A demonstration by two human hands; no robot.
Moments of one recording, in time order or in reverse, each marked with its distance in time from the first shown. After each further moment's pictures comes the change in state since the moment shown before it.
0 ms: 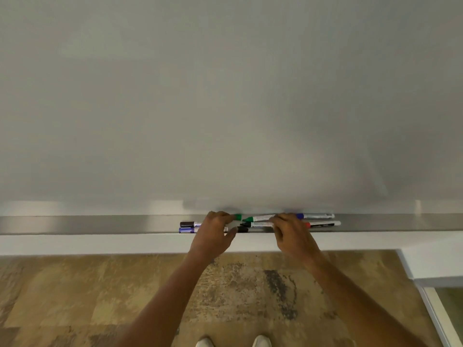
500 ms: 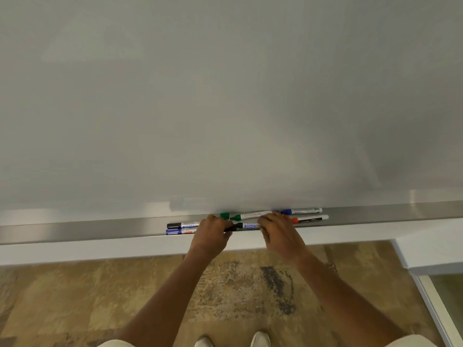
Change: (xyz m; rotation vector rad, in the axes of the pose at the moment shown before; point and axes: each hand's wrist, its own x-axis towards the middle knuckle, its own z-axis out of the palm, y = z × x) left_hand 0.012 0.020 0.028 0.244 -0.157 -0.024; right_hand -0.009 0.017 0.011 -0.120 -0.125 0.017
